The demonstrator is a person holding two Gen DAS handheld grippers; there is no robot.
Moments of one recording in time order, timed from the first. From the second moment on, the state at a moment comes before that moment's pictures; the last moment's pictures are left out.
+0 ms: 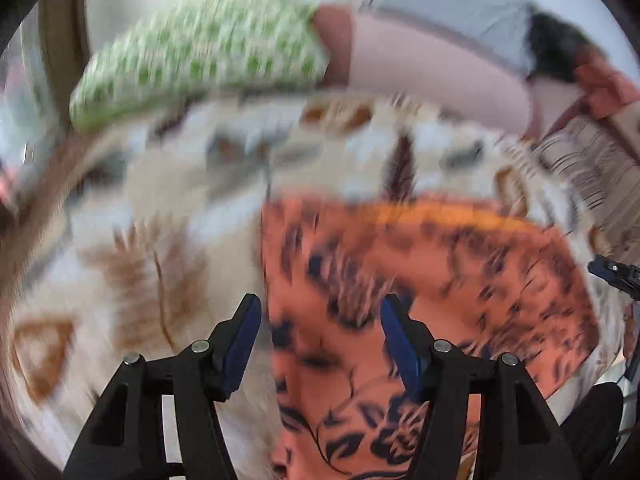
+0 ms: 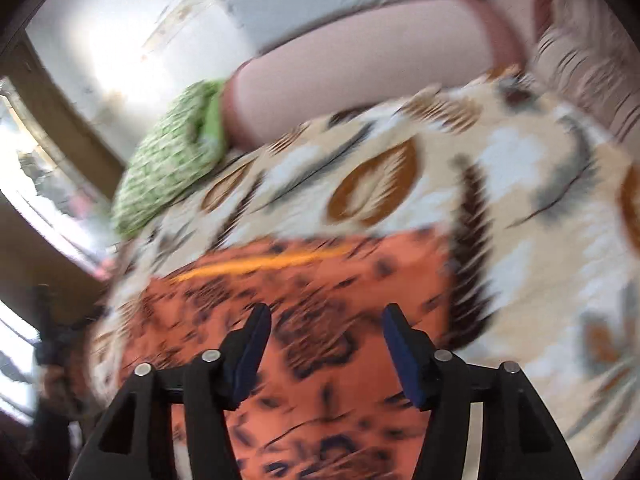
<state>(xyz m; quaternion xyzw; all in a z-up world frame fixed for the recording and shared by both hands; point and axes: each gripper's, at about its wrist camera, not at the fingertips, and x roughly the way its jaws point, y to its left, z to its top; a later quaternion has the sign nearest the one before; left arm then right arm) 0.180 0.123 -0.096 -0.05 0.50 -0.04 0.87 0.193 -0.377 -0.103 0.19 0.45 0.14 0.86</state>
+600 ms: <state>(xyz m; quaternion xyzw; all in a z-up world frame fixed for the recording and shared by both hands) 0.121 0.162 -0.124 -0.06 0.54 0.07 0.83 0.163 -0.379 -0.152 0.25 0.51 0.09 0.82</state>
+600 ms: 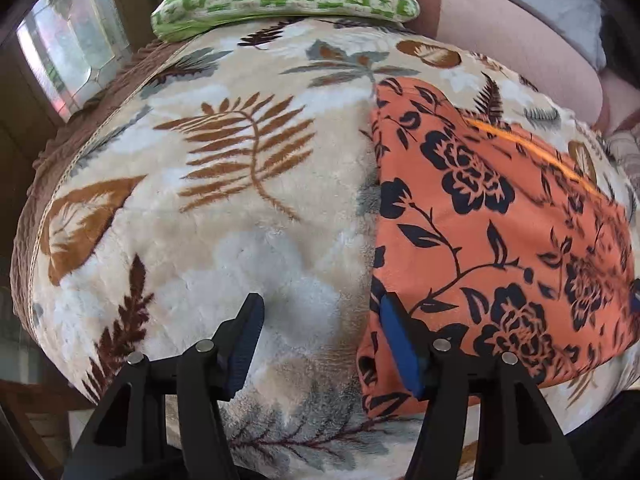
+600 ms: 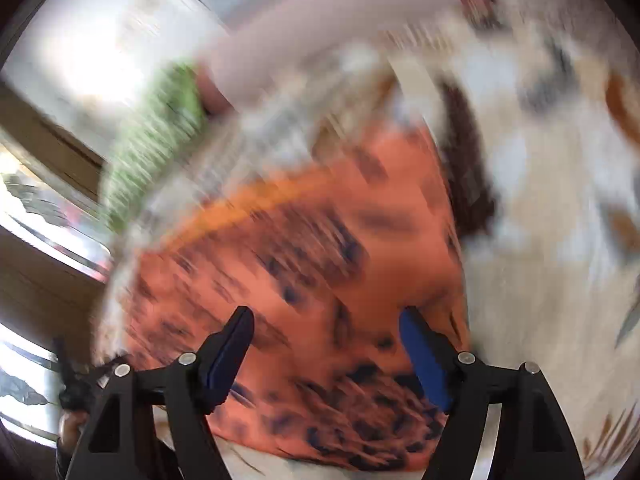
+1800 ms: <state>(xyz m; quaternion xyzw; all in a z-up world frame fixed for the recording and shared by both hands) 0.103 0.090 -0.092 -0.03 0.50 0.03 0.86 0.180 -0.396 -0.111 0.36 0.42 0.08 0.83</state>
